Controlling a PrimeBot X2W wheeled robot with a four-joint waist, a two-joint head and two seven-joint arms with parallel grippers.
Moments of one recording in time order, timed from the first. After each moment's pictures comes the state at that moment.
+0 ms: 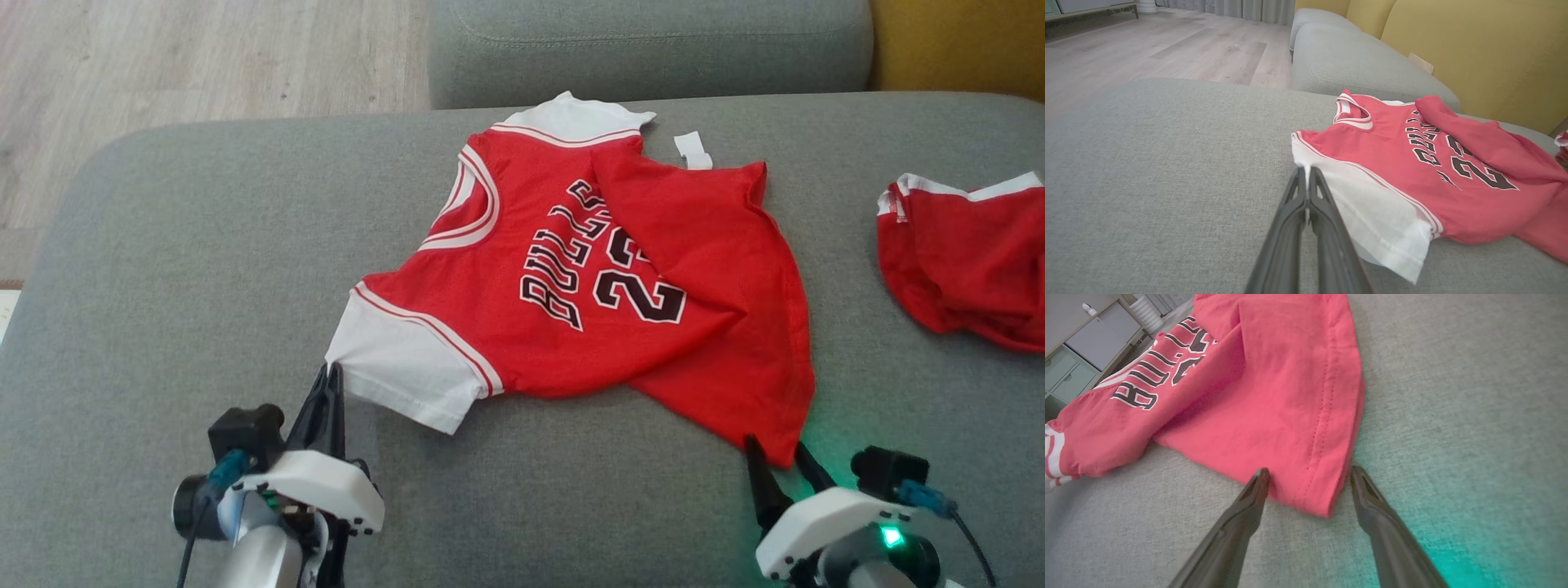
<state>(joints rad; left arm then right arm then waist) -0.13 0.04 -0.21 0.46 -0.26 0.03 -0.25 -0.12 -0.05 0.11 0.73 0.42 0.13 -0.10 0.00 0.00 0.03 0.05</state>
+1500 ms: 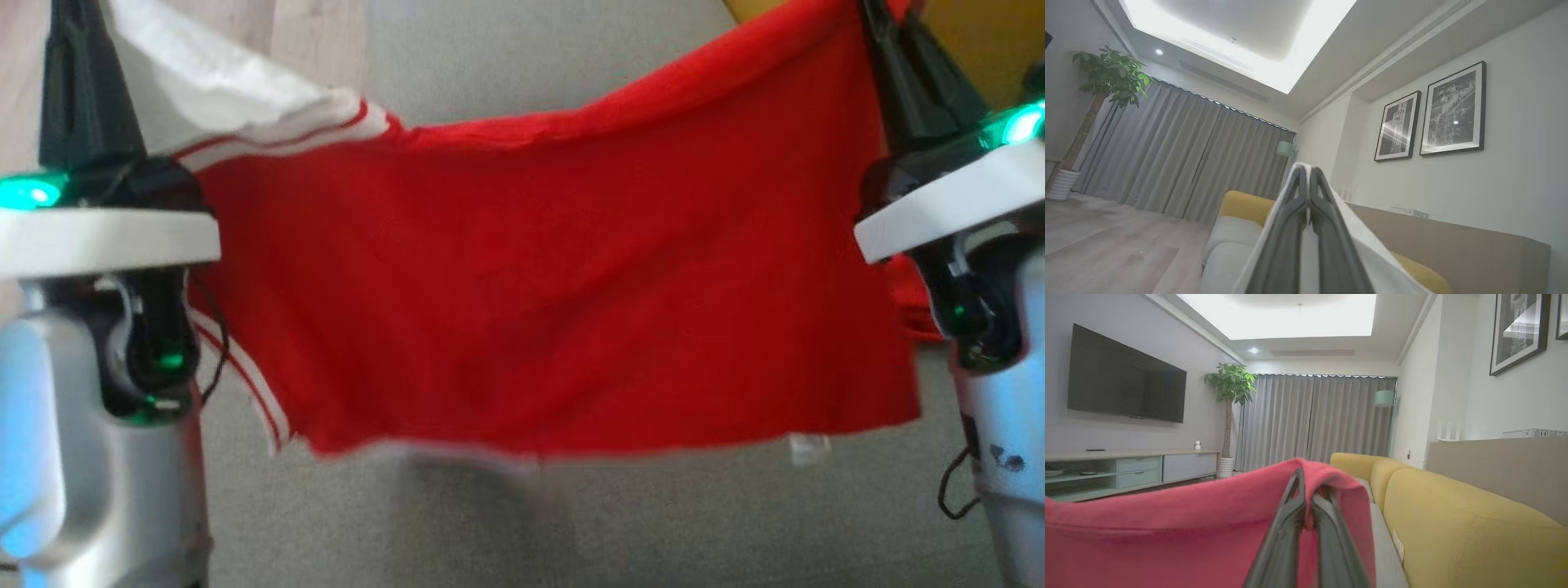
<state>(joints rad) -0.44 0.06 0.02 -0.16 -0.47 0.02 -0.06 -0.52 -0.27 0.17 -0.05 0.36 0.13 0.20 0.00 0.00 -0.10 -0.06</state>
